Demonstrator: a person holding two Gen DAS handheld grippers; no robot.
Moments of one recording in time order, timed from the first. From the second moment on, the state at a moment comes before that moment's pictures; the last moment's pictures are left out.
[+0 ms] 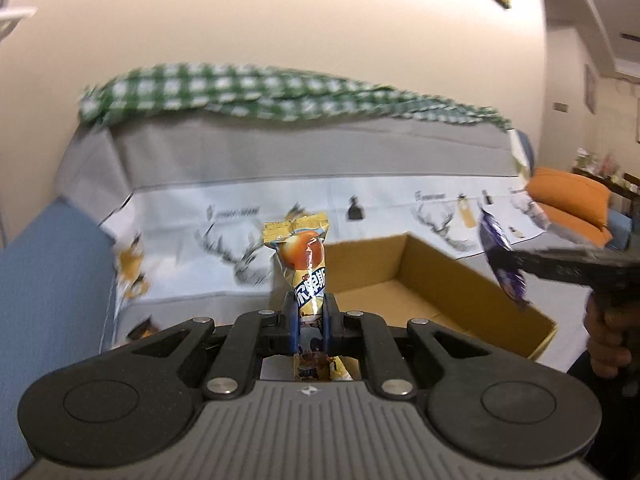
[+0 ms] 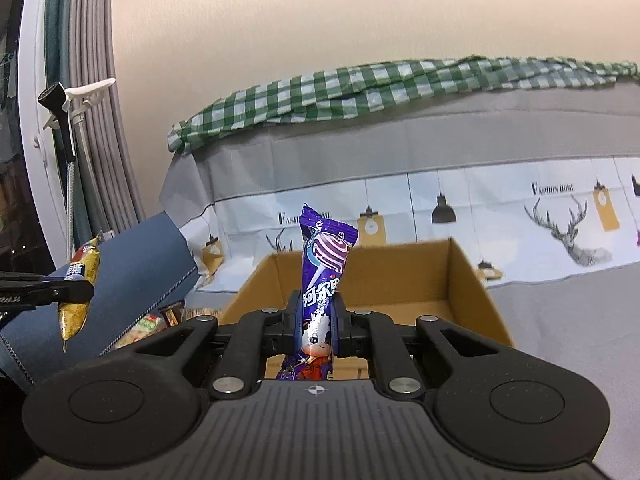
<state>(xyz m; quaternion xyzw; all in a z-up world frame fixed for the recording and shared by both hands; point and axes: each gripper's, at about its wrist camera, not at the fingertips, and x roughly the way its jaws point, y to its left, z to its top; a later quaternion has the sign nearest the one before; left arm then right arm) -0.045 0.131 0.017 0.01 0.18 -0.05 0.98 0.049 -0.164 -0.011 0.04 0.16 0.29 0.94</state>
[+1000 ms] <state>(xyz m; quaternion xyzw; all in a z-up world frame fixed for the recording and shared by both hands) 0.078 0.012 0.009 0.01 0.22 -0.08 0.97 0.101 -0.185 0.001 -0.01 0.18 0.22 0.96</state>
